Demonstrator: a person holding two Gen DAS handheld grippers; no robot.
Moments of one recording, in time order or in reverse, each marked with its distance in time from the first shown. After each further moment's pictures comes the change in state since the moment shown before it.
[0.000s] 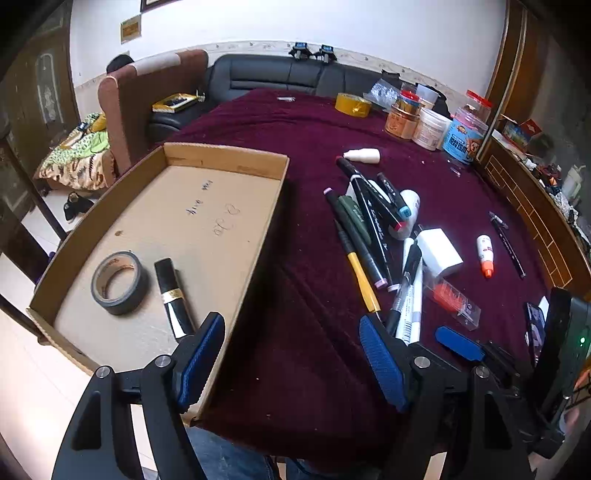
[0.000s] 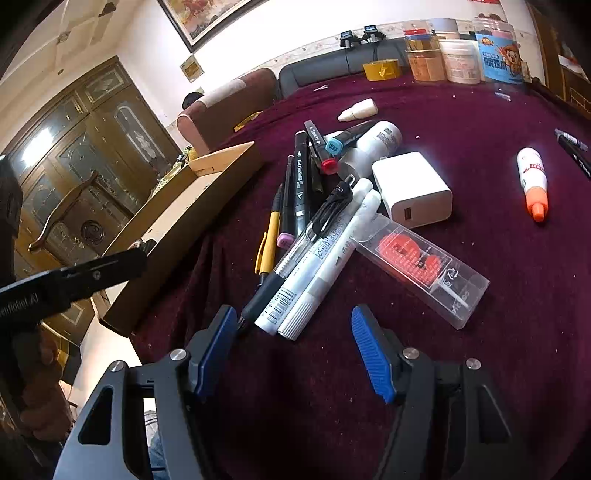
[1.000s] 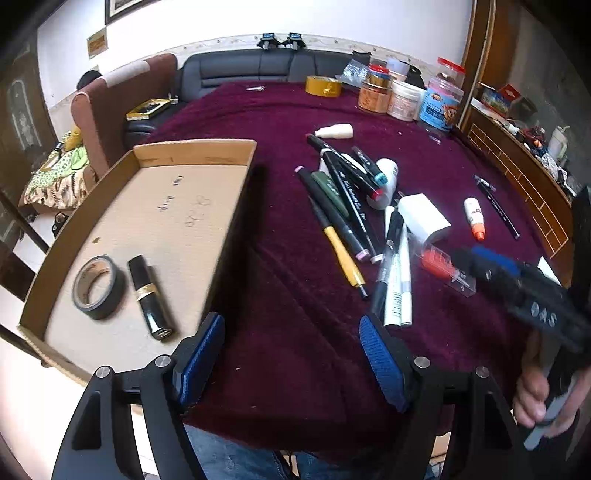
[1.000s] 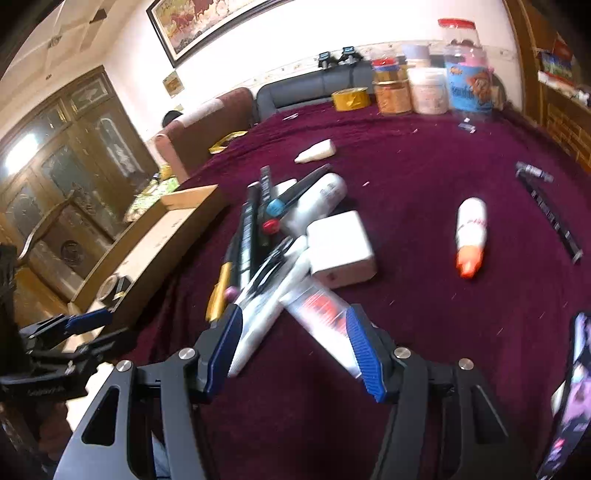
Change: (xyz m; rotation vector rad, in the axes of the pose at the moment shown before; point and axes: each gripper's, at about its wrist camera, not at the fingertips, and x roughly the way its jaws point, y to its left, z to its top) left arm 0.014 -0.020 -0.008 0.121 0.062 -0.046; right arm -0.033 -0.029 0.042 -0.030 -0.078 -0.139
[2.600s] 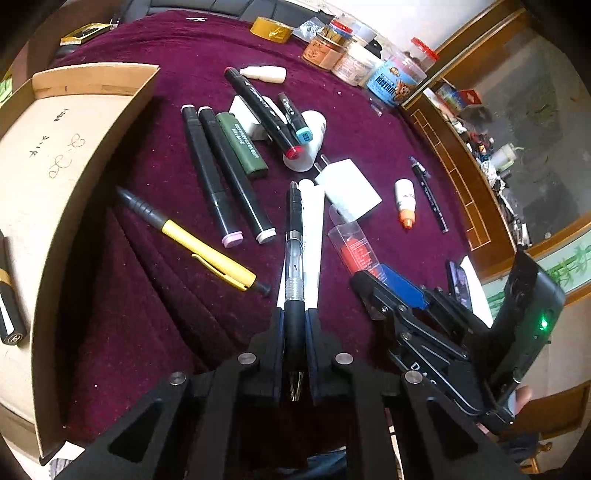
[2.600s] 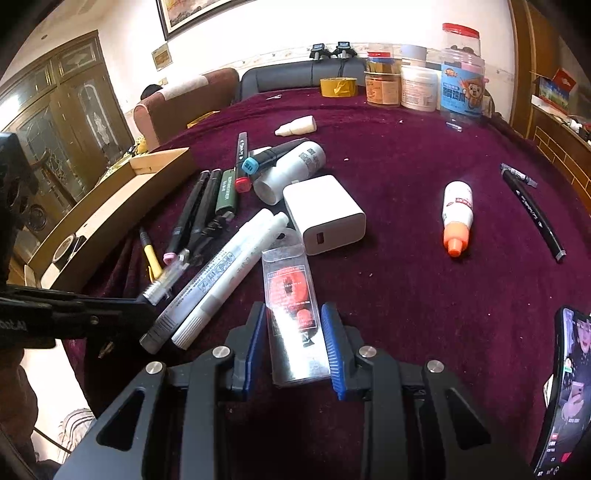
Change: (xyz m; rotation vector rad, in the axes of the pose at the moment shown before) left arm 0.049 -0.017 0.018 -0.113 0.226 -0.419; right arm 0.017 0.008 -0.031 -0.082 0.038 -0.141
